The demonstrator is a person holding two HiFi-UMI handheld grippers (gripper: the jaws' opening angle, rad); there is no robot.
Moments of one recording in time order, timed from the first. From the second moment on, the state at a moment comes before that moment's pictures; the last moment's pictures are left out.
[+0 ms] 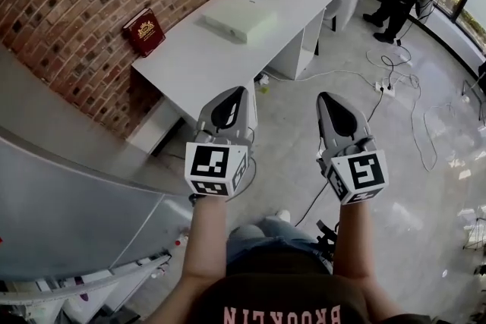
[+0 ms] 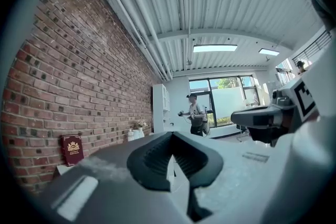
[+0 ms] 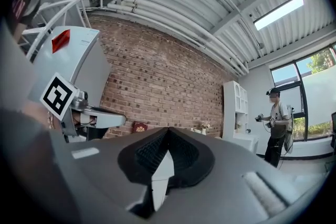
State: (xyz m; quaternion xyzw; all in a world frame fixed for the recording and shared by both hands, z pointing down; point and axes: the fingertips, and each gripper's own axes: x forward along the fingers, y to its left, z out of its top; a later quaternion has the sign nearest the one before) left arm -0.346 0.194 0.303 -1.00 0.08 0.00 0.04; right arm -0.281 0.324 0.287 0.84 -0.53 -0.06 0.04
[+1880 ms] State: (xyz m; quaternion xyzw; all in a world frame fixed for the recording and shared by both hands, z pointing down) left arm 0.018 -0.085 0.337 -0.98 0.19 -0.04 -0.01; right arm 0.100 0.042 0.307 0.78 -0.62 -0.02 0.04
